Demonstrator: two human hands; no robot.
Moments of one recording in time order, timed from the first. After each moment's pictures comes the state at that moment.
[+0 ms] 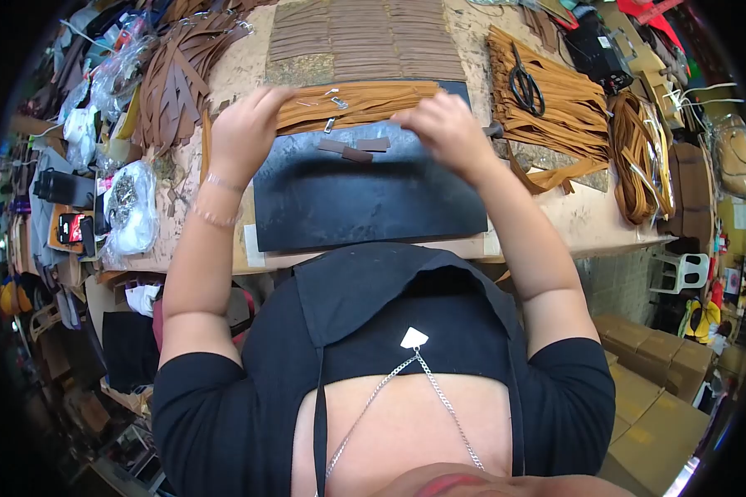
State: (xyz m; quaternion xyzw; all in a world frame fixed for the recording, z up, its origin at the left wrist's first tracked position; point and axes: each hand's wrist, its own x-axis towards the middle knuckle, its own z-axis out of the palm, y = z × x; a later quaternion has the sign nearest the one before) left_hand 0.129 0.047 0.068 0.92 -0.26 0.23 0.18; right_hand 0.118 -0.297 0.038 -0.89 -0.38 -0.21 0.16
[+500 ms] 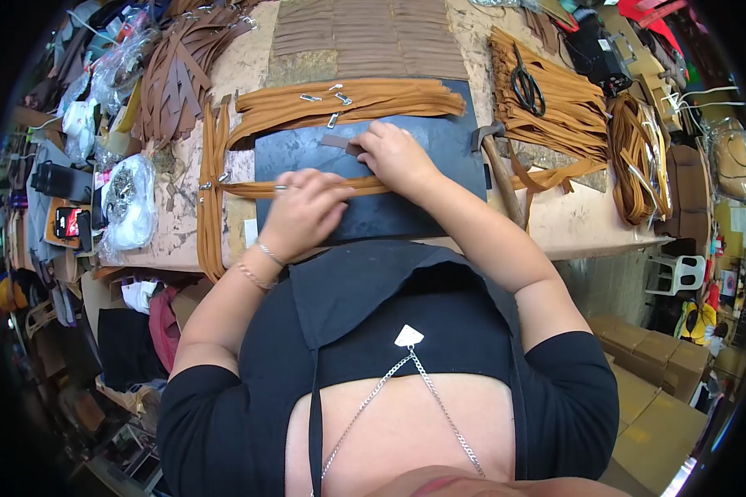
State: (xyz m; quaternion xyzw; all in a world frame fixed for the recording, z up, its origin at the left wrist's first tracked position) left_hand 0.021 0.018 0.007 0.90 -0.37 0.13 0.21; right_hand 0.098 -0.218 -0.015 -0.91 -0.31 -0.07 0.27
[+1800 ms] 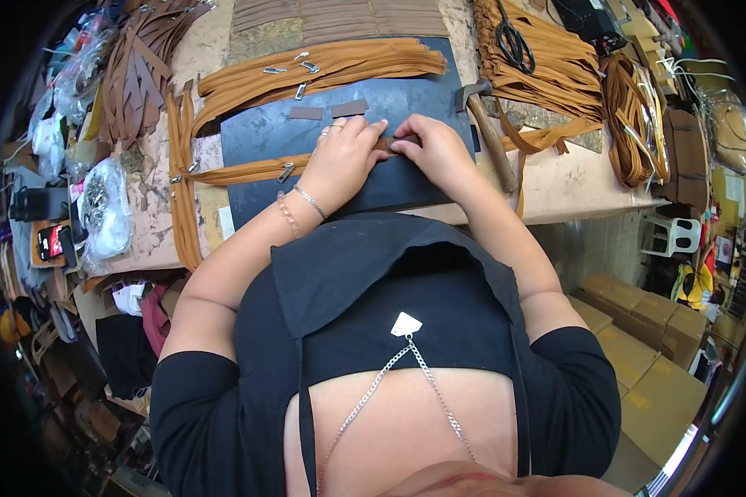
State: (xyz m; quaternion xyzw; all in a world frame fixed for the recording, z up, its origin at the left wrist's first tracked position) left_hand 0.051 -0.081 -0.017 0.90 -0.32 0.07 0.29; right_hand 0.040 -0.290 -0.002 -0.92 -0.09 0.02 0.38
